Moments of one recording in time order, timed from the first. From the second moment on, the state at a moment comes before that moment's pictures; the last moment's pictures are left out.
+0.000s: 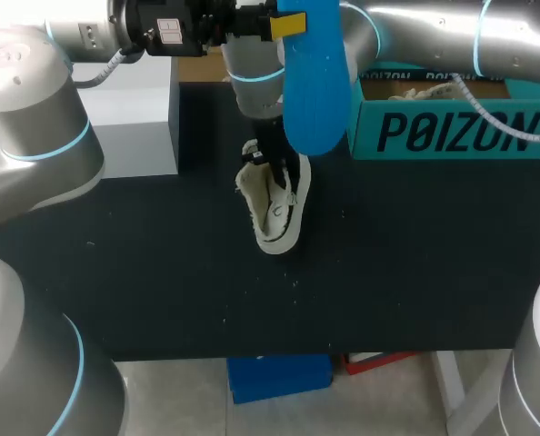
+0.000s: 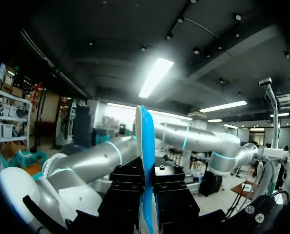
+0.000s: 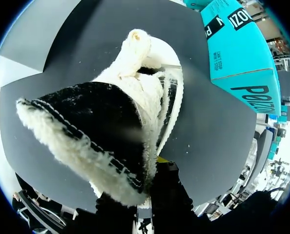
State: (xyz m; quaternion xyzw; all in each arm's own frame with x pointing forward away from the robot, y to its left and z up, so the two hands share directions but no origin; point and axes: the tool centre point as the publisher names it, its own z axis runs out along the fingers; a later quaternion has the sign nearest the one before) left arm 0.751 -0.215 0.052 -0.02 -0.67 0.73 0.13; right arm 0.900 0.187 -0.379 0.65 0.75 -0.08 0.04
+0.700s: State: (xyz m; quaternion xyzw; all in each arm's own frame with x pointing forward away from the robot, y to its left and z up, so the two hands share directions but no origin) left arm 0.751 -0.215 0.052 -0.02 -0.67 0.73 0.13; right arm 0.902 0.166 -0.335 0.70 0.71 0.06 -0.05
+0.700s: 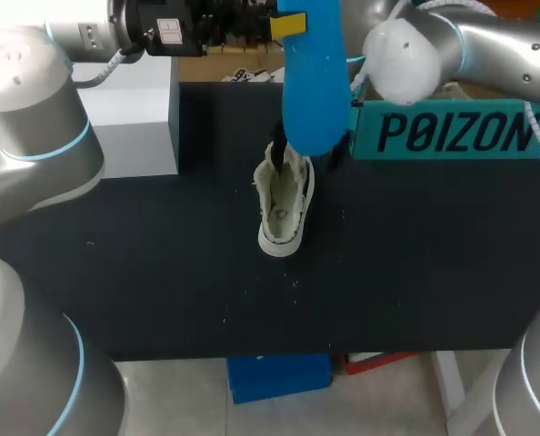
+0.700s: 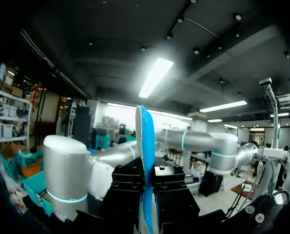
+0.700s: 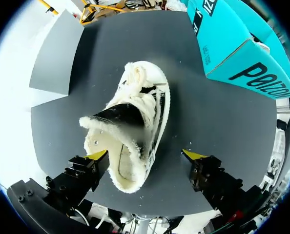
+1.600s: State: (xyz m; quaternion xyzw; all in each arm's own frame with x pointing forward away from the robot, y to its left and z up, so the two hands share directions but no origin) left arm 0.751 -0.215 0.052 -0.02 -0.67 0.73 0.13; right arm 0.882 0.139 -0.294 0.64 0.67 0.33 -0.16
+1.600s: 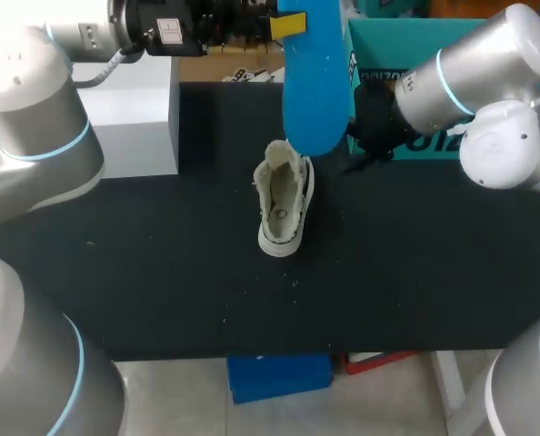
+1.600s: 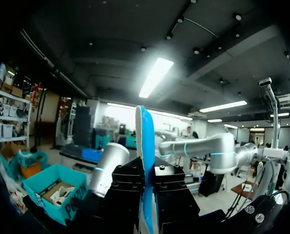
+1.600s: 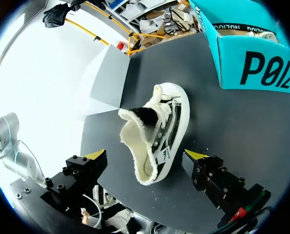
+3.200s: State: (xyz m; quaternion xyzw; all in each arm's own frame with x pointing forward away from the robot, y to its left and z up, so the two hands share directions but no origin) left arm 0.730 -0.228 0.006 -0.22 -0.74 0.60 -0.22; right arm 0.877 0.132 -0.278 0.55 0.52 0.53 -0.38
